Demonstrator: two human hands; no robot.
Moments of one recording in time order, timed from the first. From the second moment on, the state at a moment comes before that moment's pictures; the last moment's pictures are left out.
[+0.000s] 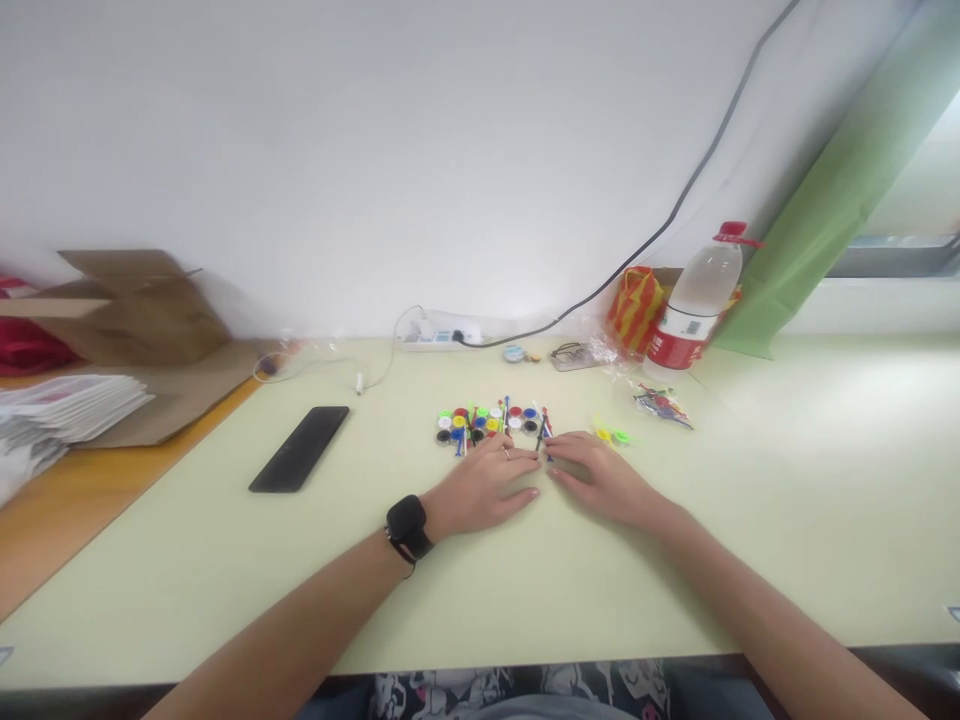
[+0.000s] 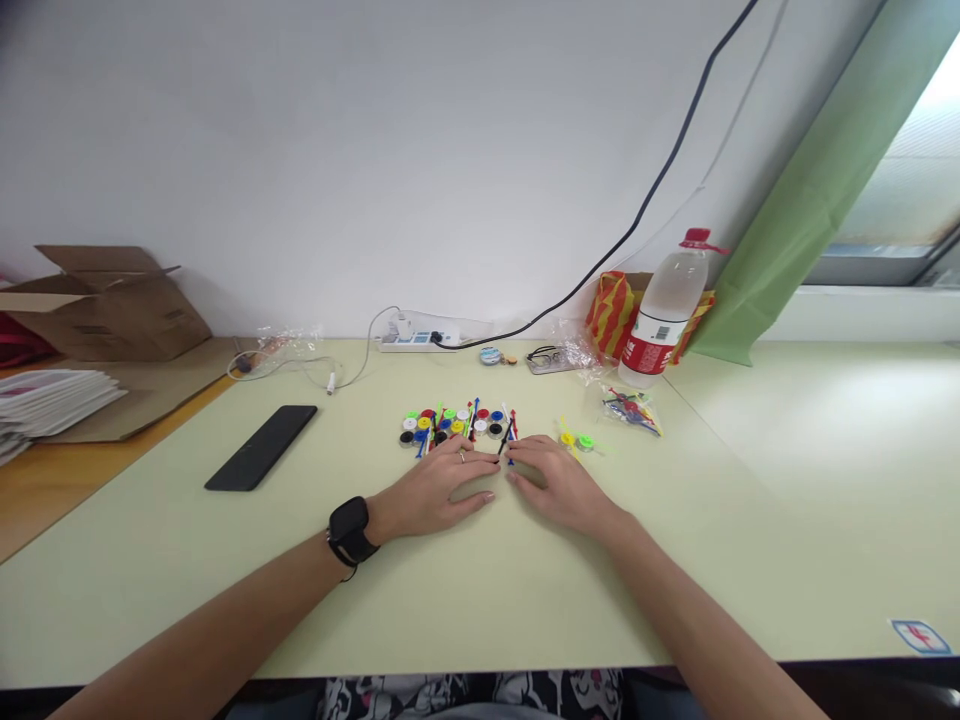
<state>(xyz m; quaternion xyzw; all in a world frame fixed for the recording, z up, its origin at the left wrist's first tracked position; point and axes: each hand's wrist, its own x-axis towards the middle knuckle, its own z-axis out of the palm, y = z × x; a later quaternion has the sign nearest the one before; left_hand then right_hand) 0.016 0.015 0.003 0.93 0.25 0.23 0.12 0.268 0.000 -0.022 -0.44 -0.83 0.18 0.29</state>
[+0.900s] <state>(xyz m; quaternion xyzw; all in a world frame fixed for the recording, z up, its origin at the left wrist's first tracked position) 0.013 0.021 -0.005 0.93 0.26 0.24 0.12 0.277 0.004 -0.028 -0.50 -0.80 0.15 0.29</state>
